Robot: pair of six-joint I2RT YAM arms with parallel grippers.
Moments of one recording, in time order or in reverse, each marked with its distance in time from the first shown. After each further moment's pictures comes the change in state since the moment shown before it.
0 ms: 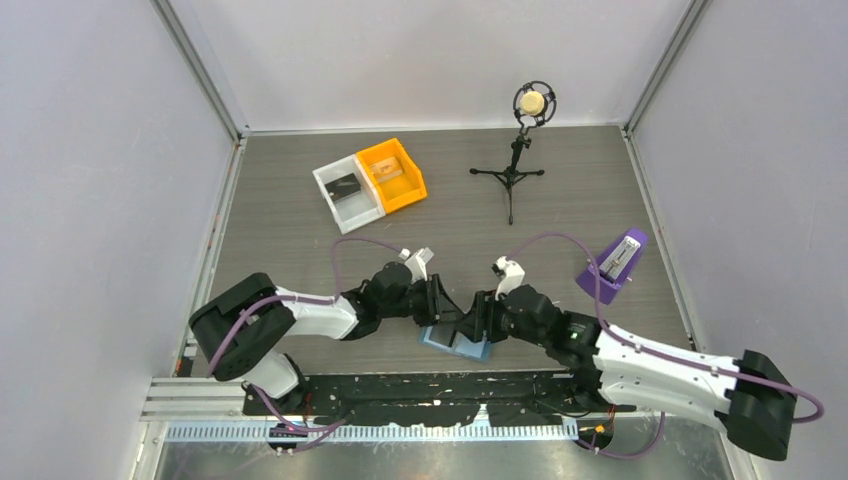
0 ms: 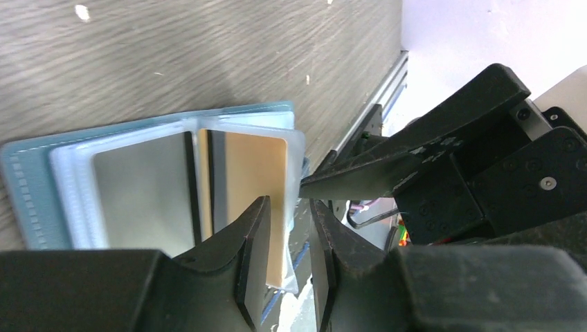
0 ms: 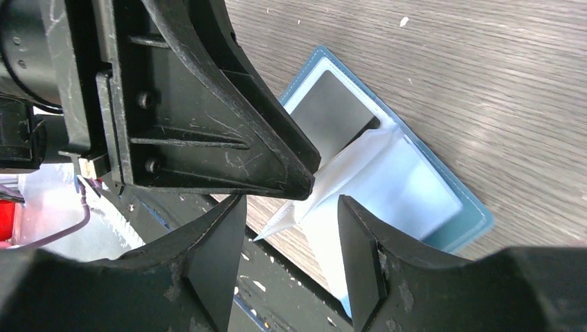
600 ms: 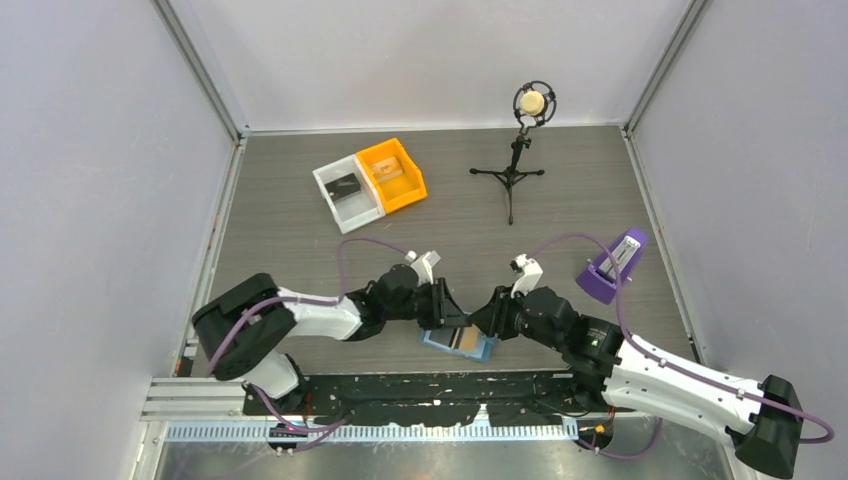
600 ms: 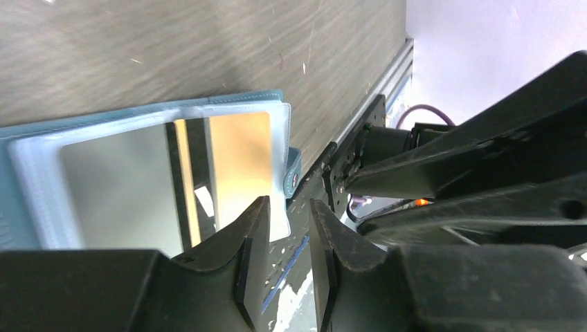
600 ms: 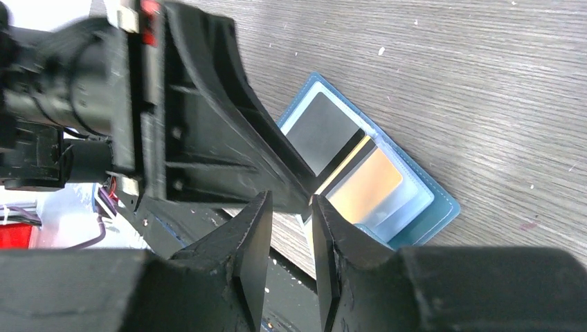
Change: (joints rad) left arm -0.055 0.046 0.039 0.003 -0.005 -0.009; right arm -0.010 -0.257 0.000 -0.171 0.066 0.002
